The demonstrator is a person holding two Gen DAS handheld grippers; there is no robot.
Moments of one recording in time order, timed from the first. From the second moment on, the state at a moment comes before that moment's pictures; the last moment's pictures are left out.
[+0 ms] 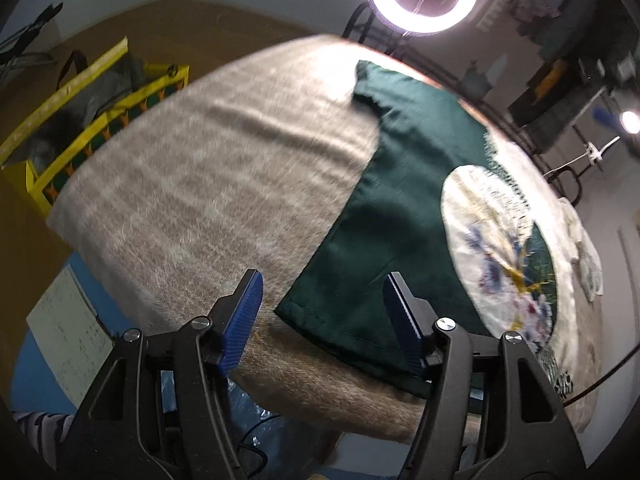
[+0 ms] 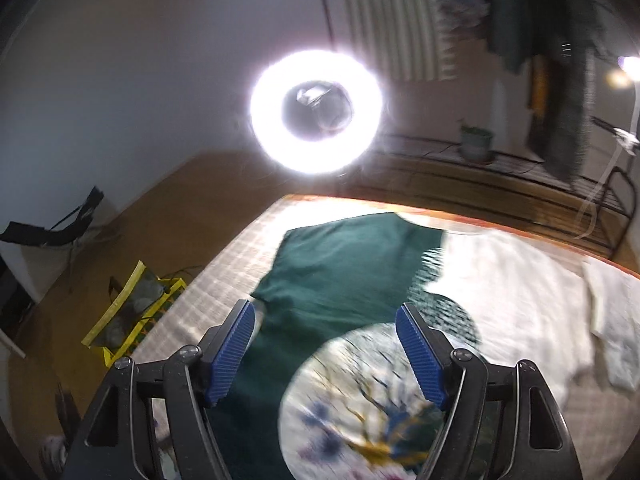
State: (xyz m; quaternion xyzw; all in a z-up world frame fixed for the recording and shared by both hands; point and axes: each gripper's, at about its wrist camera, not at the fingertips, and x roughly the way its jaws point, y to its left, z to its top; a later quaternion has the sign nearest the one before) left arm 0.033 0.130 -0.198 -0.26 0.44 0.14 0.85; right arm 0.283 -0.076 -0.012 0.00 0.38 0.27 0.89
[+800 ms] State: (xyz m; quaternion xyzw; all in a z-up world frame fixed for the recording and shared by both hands) left arm 0.064 0.135 -0.232 -0.24 0.47 0.12 0.84; right arm 0.466 0.172 -0.187 -0.06 0.52 0.27 0.81
